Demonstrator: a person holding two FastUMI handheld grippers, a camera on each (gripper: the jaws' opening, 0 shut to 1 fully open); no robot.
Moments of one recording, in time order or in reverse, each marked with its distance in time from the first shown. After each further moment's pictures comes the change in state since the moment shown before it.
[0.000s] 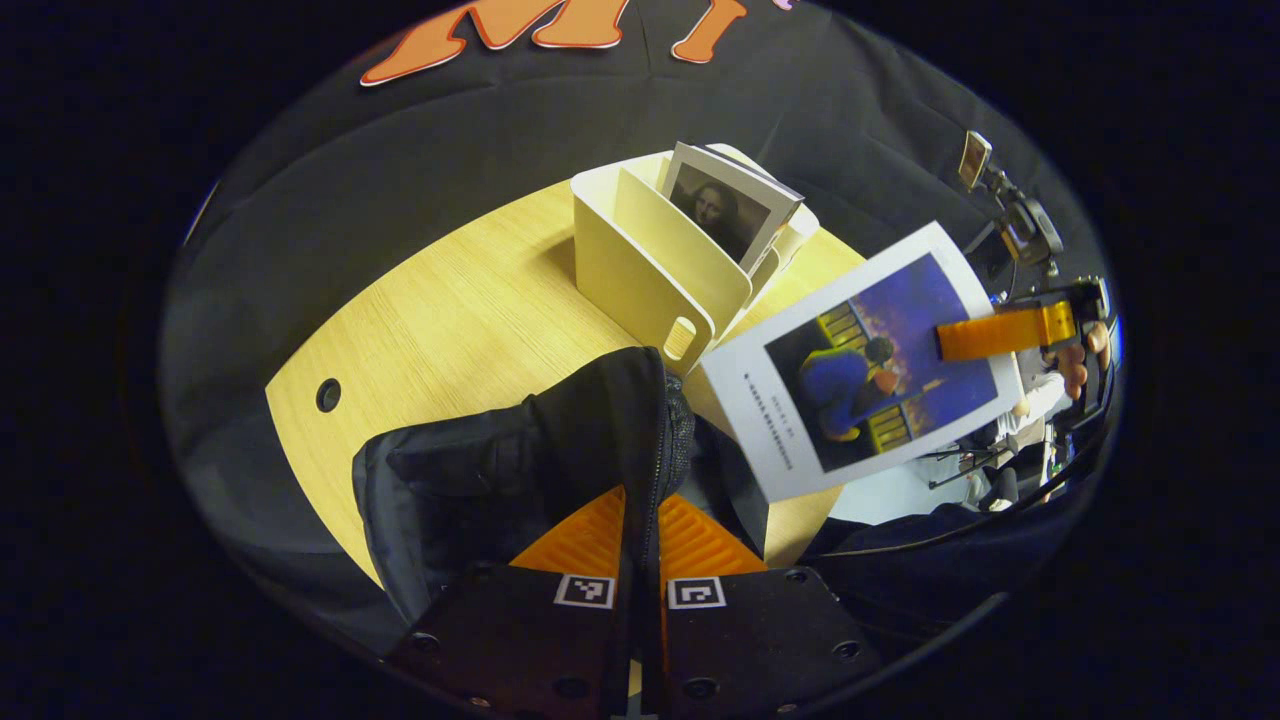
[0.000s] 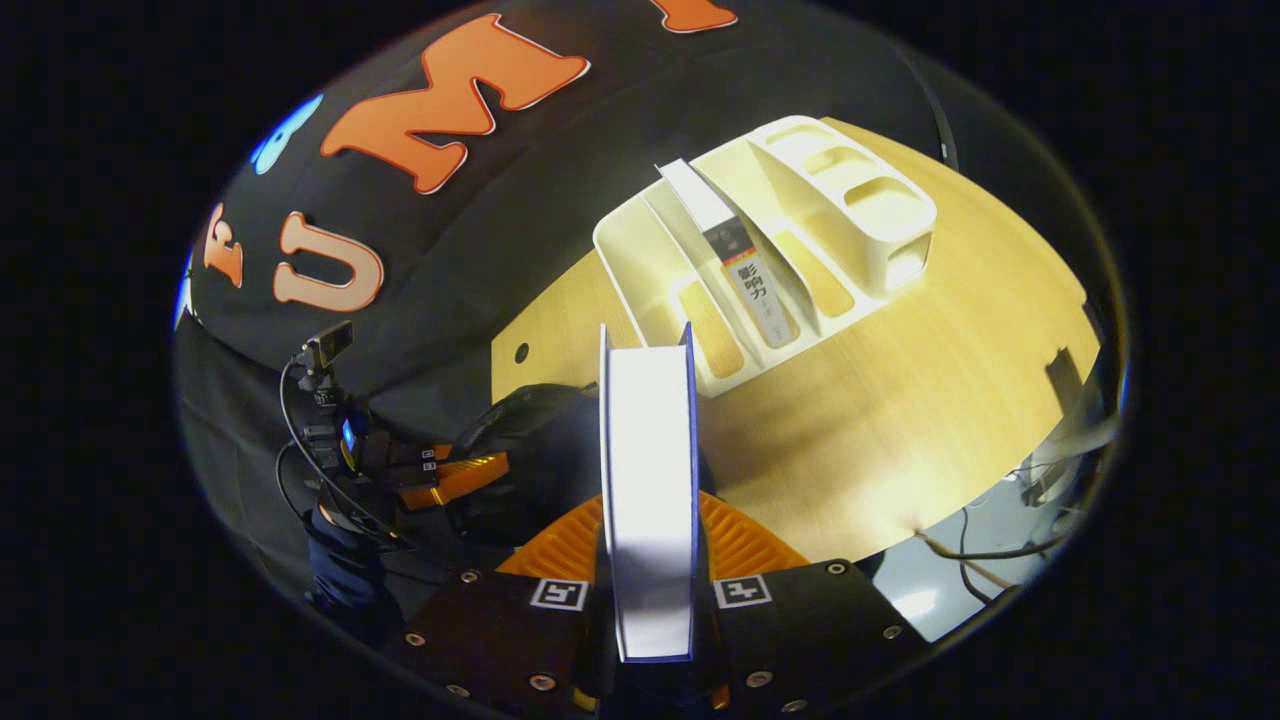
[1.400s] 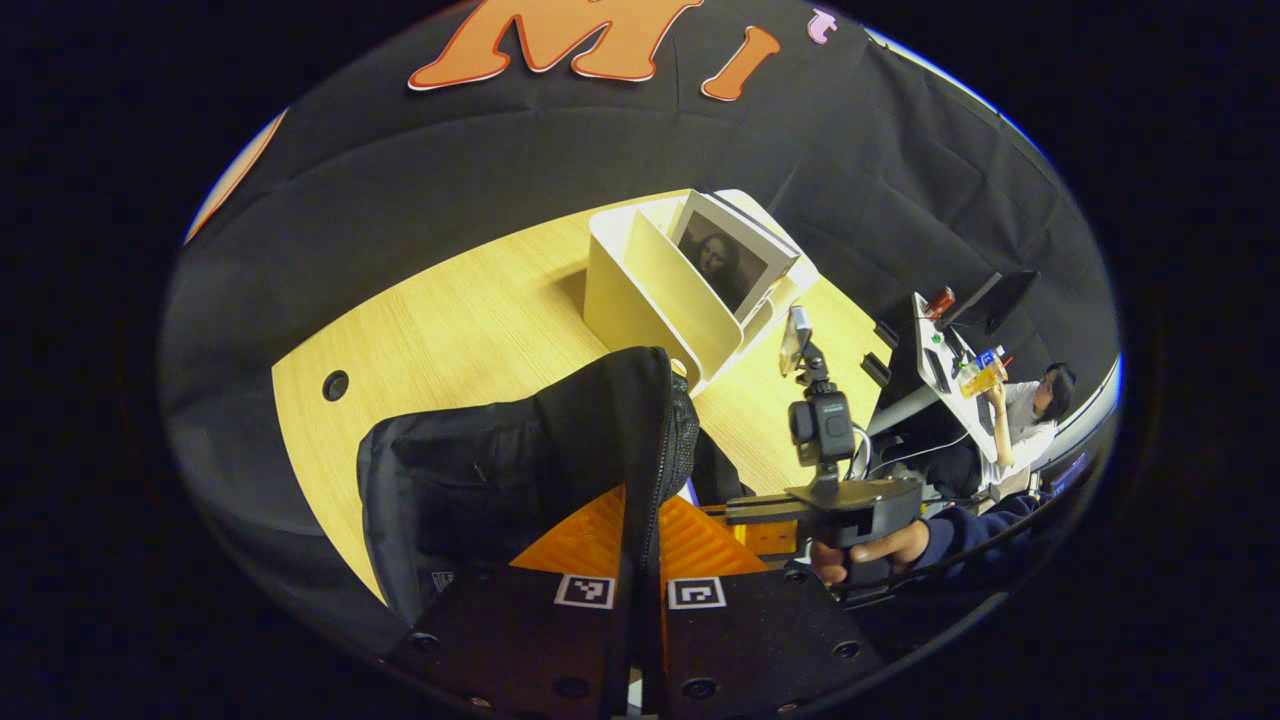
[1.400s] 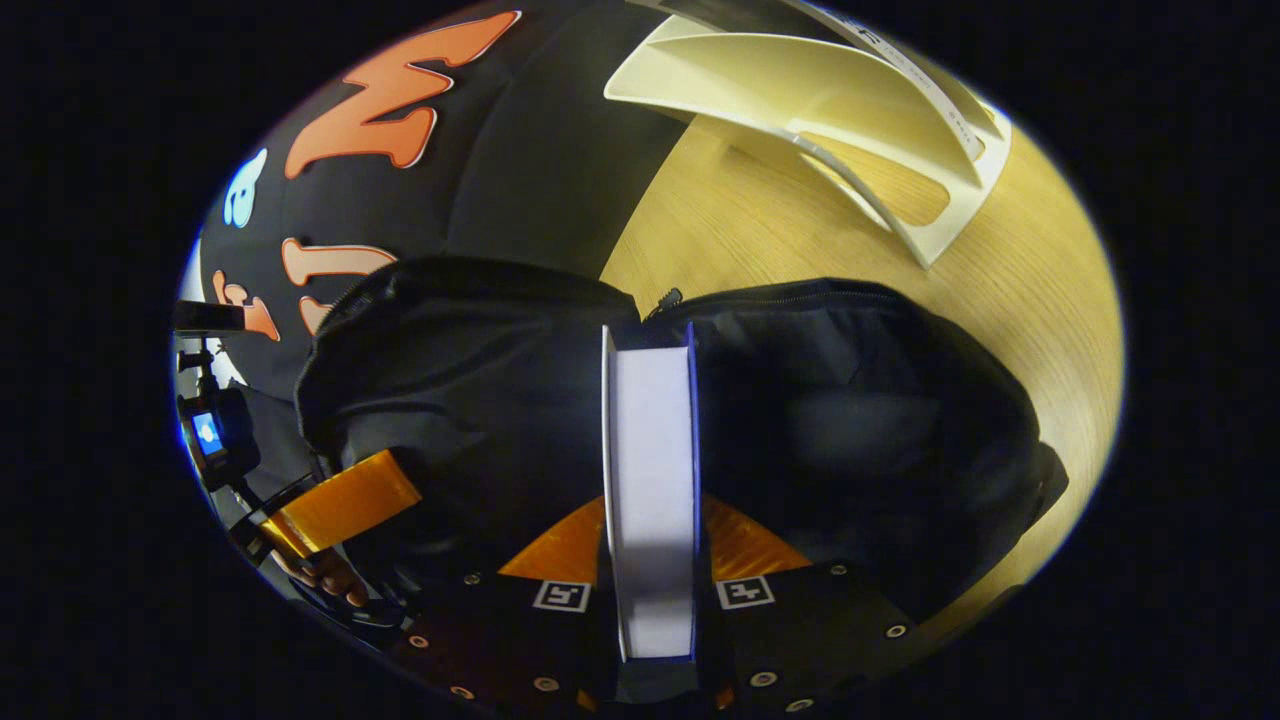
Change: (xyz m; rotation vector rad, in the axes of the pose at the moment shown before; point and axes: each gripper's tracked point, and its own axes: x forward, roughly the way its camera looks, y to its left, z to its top) left arm -0.025 -0.014 0.018 -0.105 -0.111 -0.009; right arm 0.218 0.099 -0.075 0.213 0.057 0.348
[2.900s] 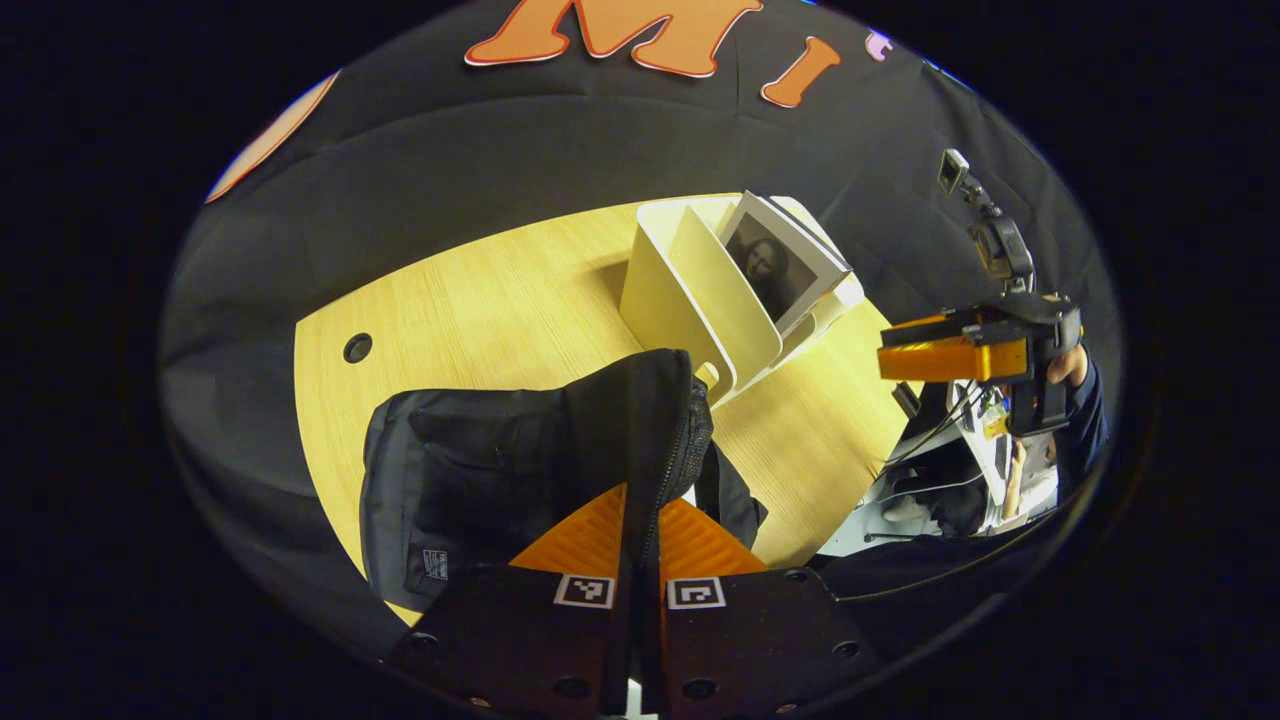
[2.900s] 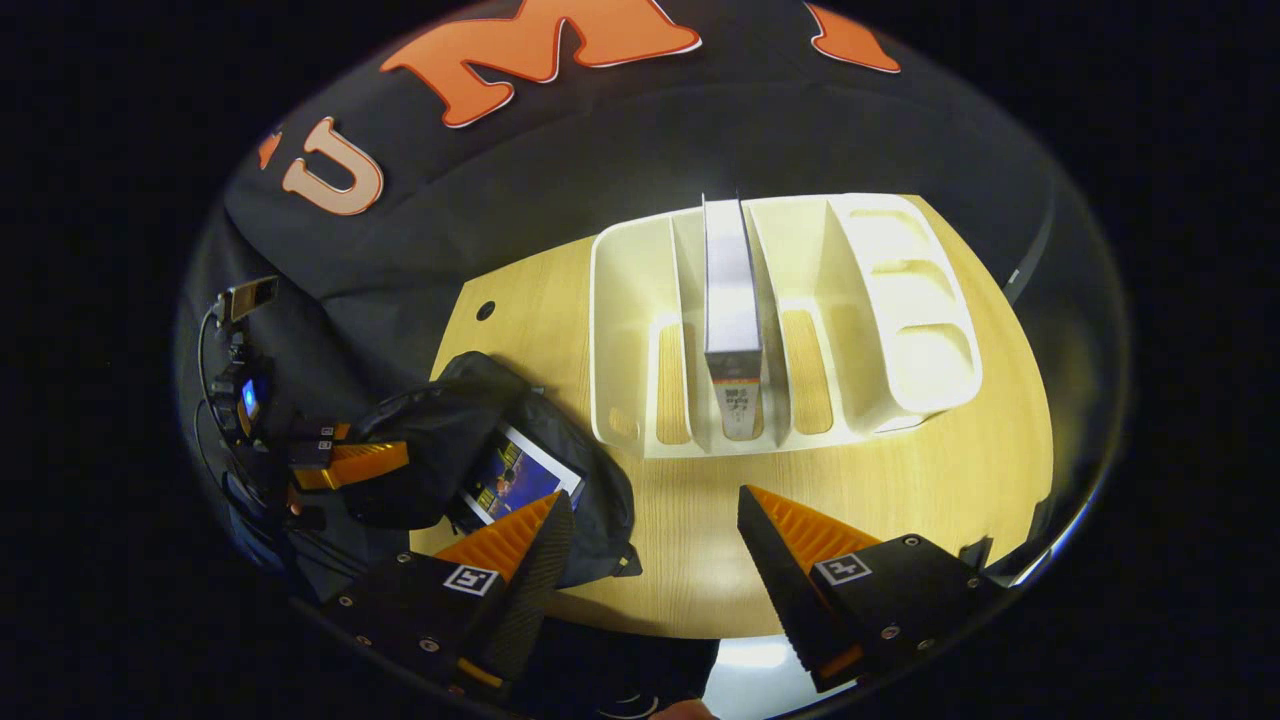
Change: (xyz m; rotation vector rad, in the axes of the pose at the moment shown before) left arm 0.016 0.007 -0.002 -0.135 0.012 0.102; right arm -0.225 -0.029 0.194 -0.651 0.090 -0.538
